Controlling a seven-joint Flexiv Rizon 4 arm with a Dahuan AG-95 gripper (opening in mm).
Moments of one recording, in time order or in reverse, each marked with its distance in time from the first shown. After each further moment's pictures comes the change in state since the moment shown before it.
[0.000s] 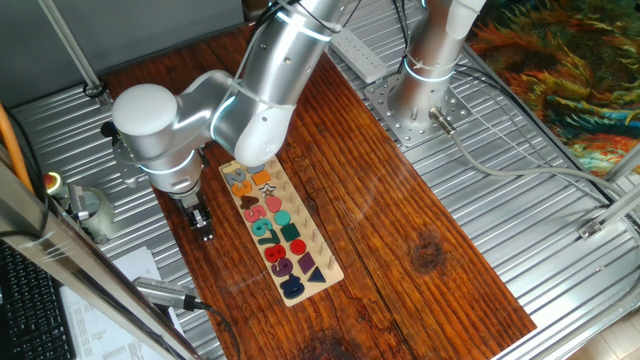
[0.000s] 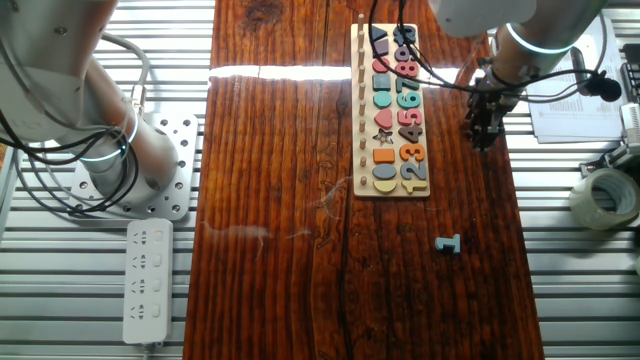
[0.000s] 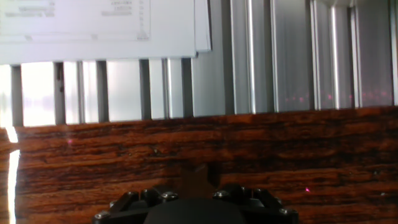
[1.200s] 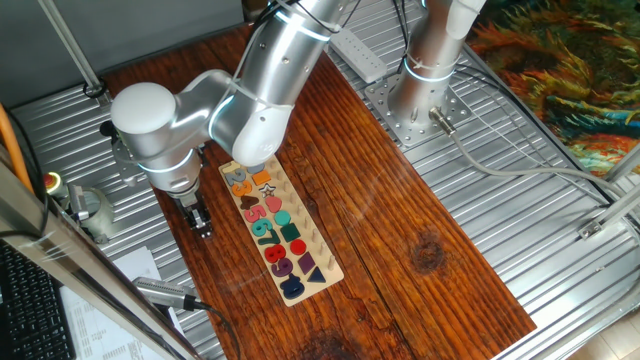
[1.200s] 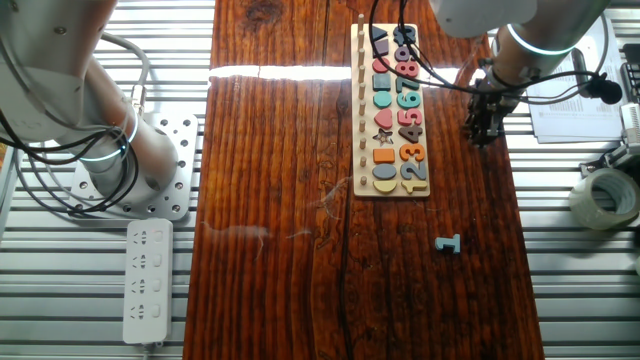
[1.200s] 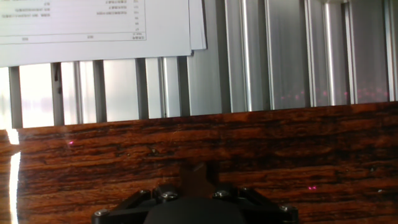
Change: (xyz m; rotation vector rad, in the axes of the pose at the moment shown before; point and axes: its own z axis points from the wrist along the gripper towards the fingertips) arm -0.002 -0.001 0.001 -0.004 -0.003 -0.001
